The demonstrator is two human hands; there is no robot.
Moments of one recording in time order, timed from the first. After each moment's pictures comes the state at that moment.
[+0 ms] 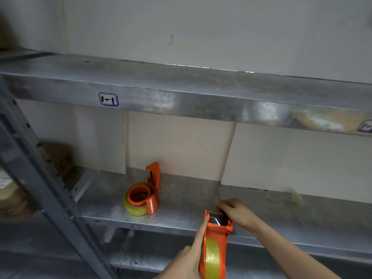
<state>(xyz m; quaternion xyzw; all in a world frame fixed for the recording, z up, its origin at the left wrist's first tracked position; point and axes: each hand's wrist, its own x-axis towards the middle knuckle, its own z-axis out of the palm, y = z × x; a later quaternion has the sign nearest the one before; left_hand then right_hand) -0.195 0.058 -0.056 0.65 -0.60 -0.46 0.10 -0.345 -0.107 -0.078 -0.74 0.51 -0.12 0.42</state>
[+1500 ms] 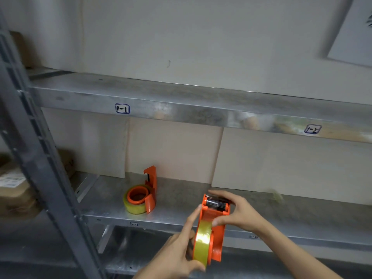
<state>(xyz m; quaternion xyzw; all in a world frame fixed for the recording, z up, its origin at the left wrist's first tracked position) -0.182 0.075 -0.072 0.52 -0.68 -0.39 0.33 -0.380 -0.050 -0.020 -0.80 0.40 -0.20 0.40</state>
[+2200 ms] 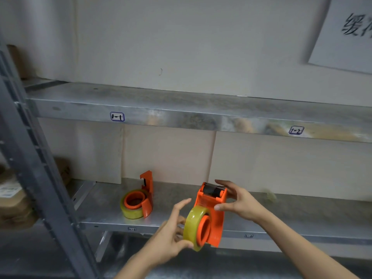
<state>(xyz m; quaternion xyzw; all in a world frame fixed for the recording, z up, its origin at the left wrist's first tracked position) -0.161 0.060 -0.061 0.52 -0.65 -0.40 0.38 -0.391 -0.063 0.000 -0.76 0.44 -0.23 0.42</state>
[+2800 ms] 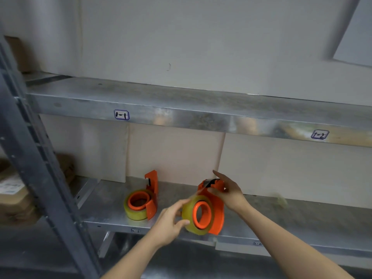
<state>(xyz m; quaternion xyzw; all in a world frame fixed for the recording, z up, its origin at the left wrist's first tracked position) -0.140 0.012 -0.073 0.58 -0.64 -0.33 0.39 -0.339 -0.119 -0.043 -0.70 0.49 -0.33 0.40</state>
